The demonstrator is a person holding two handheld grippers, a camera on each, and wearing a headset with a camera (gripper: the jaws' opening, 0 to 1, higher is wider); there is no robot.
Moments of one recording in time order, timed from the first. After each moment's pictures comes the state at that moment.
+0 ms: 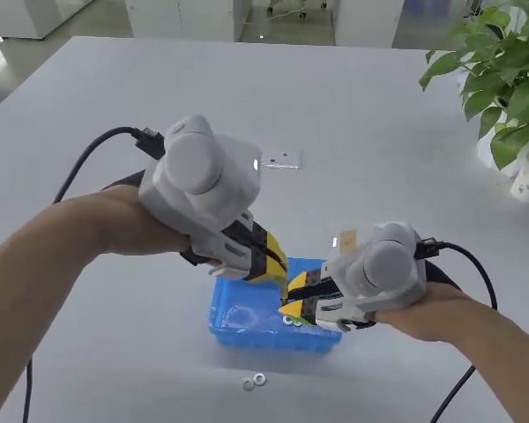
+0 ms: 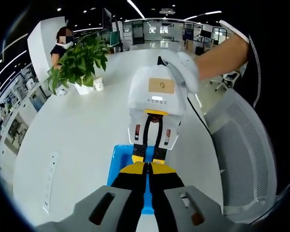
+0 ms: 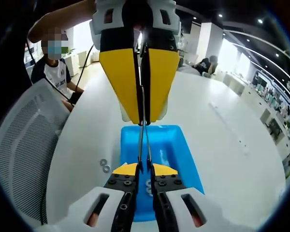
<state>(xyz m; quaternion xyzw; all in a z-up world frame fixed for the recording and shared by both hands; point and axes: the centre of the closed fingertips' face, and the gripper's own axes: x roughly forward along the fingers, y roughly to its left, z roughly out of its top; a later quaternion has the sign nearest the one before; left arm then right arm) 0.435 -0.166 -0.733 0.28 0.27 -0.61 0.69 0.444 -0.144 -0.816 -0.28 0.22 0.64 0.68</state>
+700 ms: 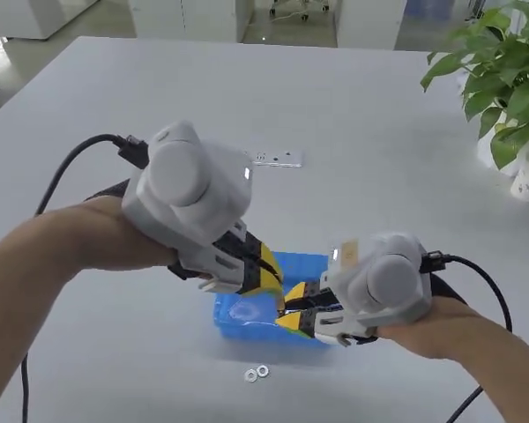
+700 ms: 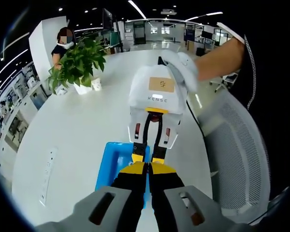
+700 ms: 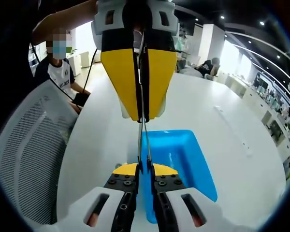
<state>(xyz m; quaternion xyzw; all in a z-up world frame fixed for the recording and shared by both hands) 0.407 -0.156 -0.731 0.28 0.28 -0.60 0.70 0.413 -0.137 -0.812 -0.28 0.22 0.64 0.68</state>
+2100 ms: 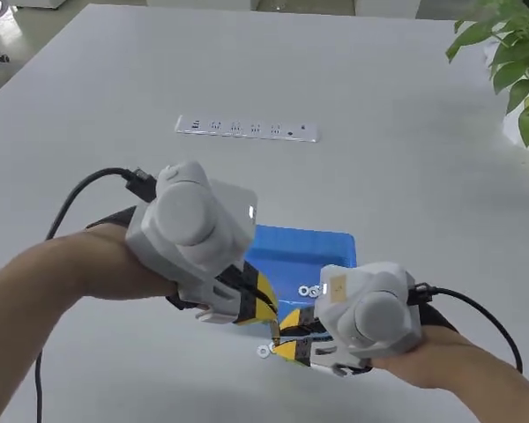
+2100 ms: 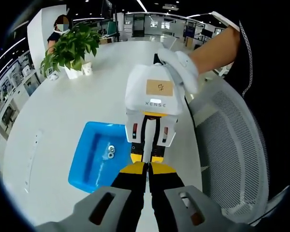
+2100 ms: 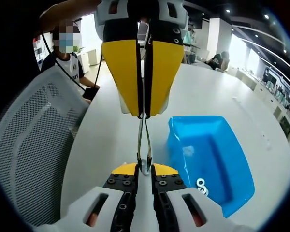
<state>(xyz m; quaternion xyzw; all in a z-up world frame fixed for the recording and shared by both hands) 0.375 -0.145 -0.776 0.27 0.33 -0.61 0.67 0.373 -0.128 -0.861 -0.28 0.25 0.67 0.64</state>
